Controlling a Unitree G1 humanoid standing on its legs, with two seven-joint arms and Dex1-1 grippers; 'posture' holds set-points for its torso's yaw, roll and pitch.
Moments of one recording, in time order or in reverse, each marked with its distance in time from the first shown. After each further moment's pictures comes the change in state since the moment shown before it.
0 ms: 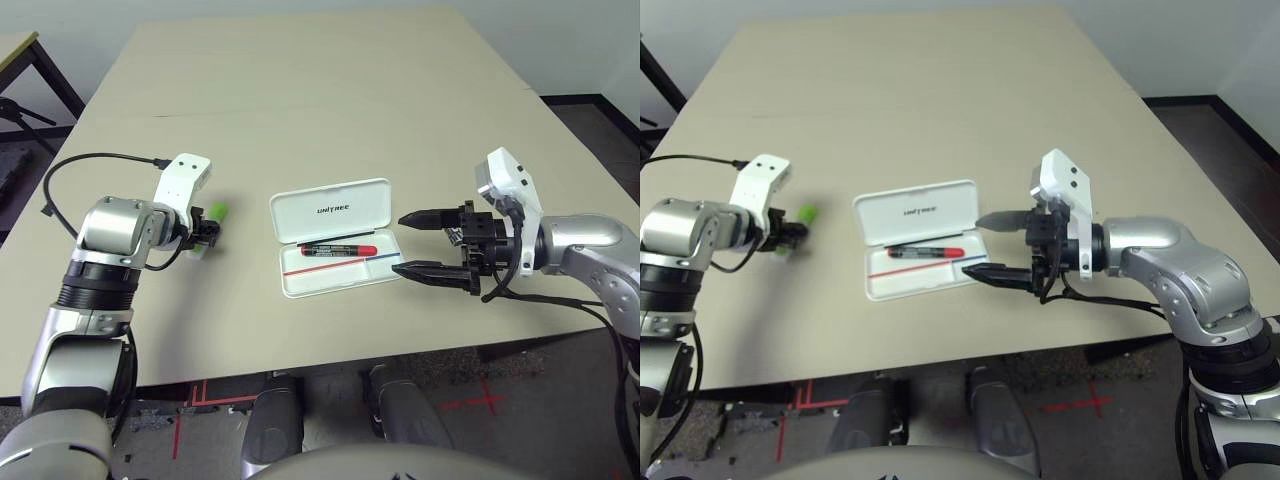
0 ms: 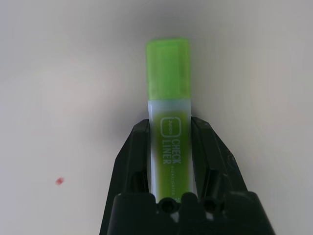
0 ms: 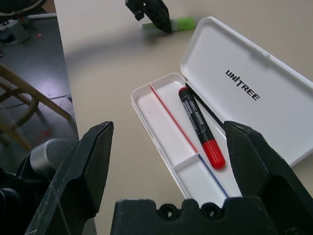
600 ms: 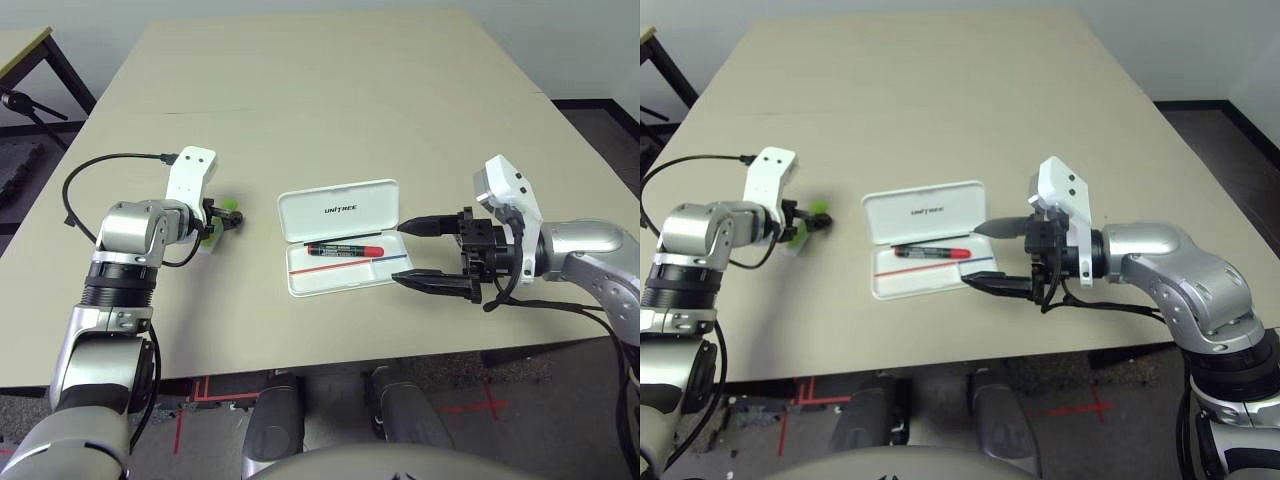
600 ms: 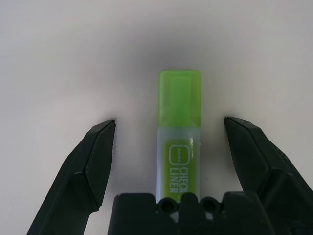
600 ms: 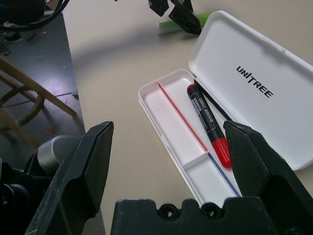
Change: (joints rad) left arm -0.018 -0.204 0.102 0.128 0.022 -0.187 0.186; right arm 0.048 -0.005 -0.025 -0.050 0.013 0.035 -0.008
